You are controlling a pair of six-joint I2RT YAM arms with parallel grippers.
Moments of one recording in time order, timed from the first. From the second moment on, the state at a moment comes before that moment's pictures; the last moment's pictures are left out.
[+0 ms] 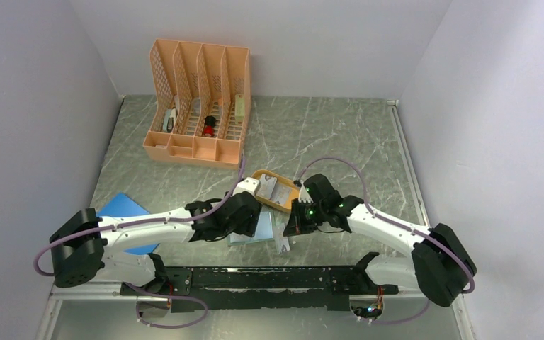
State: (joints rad) left arm -1.13 1.30 0.74 -0.36 -0.36 -0.63; right arm 0.69 1.18 0.55 -0.31 -0.43 0.61
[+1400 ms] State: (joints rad) left arm -1.17 1.59 0.89 -0.35 -0.39 -0.60; right arm 0.69 1.21 0.54 -0.28 -0.42 0.65
